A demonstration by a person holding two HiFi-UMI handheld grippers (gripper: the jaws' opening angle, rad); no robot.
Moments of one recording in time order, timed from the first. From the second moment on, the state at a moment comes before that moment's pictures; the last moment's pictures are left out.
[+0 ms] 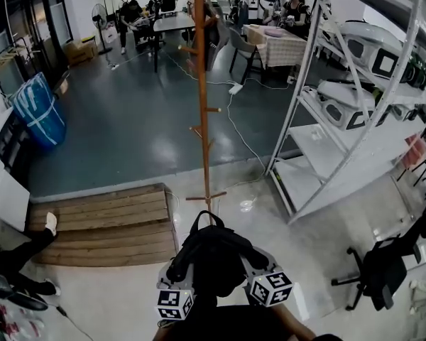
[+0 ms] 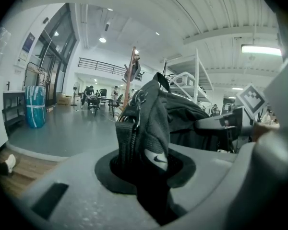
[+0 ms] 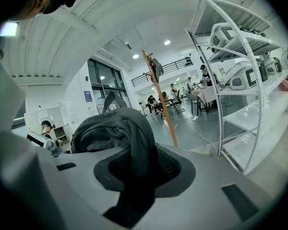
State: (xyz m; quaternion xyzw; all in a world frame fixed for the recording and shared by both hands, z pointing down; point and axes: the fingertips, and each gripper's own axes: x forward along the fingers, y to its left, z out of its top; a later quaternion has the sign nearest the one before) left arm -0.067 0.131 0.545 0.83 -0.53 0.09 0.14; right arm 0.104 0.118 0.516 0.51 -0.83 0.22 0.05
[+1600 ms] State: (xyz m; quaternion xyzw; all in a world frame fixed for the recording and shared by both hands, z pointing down) left arm -0.146 -0.066 0.564 0.84 -0.50 0.11 0.15; right arm 0.024 -0.065 0.536 0.52 -0.82 0.25 0.05
